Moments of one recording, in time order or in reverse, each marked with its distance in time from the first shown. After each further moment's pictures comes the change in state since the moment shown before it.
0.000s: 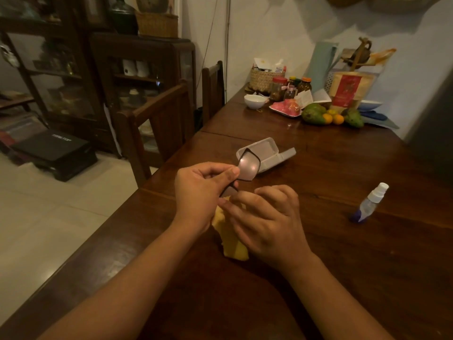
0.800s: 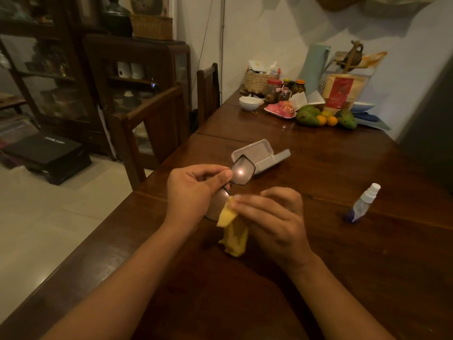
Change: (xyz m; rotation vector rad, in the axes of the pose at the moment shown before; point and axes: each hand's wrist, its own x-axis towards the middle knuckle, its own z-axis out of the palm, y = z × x) left_hand 0.006 -0.004 -0.008 0.064 -0.052 0.045; right_hand -0.006 0.015 0.000 0.204 0.201 0.026
